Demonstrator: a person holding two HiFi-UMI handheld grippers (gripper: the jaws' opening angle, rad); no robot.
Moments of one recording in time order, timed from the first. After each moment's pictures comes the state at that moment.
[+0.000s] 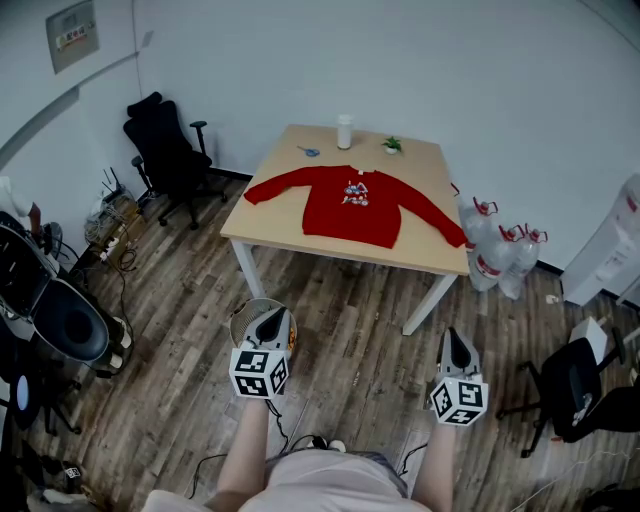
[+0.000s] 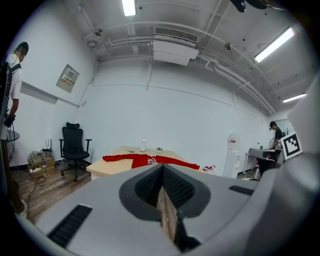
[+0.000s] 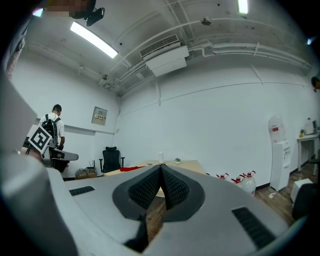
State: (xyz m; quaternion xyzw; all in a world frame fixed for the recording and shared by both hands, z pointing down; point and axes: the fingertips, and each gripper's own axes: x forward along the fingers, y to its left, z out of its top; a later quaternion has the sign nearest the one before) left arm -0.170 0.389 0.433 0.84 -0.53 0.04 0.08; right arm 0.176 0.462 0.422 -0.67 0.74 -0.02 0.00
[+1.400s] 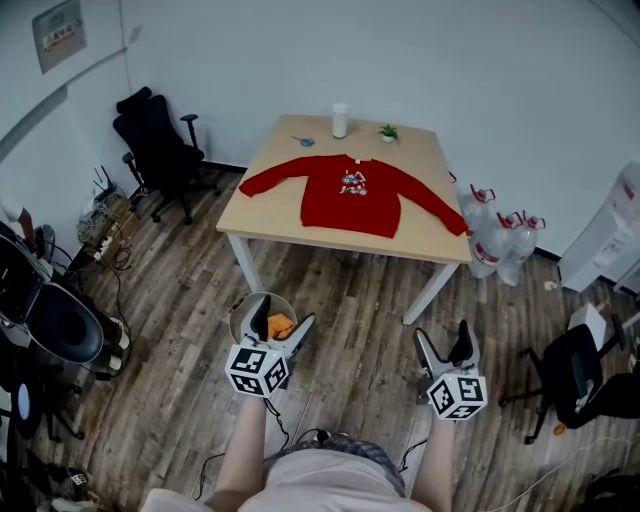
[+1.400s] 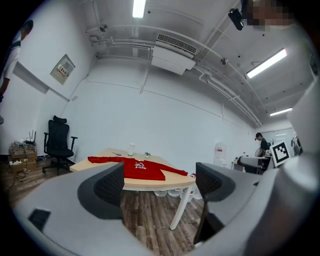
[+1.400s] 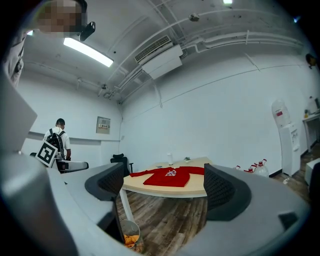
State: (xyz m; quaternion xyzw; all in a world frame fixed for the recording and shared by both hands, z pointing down) left arm -0.167 0.387 0.432 0.88 -0.47 -0.01 0.08; right arm 0.136 0.460 0.431 -0.64 0.76 -0.06 0.06
